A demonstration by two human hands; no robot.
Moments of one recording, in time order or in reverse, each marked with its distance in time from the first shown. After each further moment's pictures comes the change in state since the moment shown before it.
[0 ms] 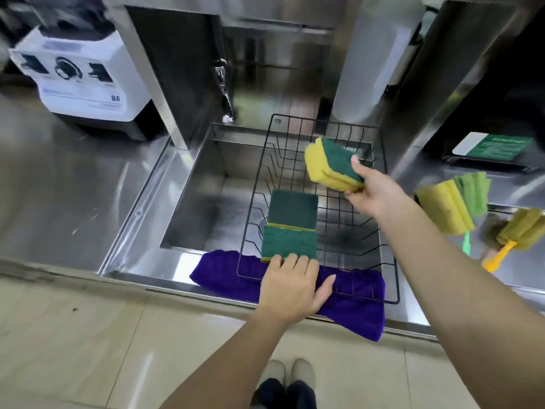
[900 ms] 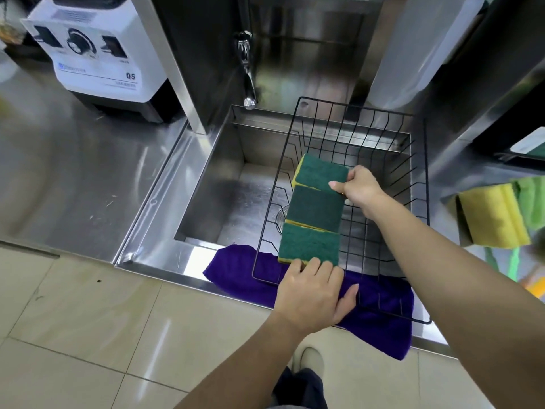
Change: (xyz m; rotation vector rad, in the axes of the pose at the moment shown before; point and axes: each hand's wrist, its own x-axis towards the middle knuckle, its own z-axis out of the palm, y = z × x) left_hand -0.001 0.001 0.000 -0.034 -0.005 -0.002; right_hand 0.060 0.049 0.031 -0.879 0.019 -0.200
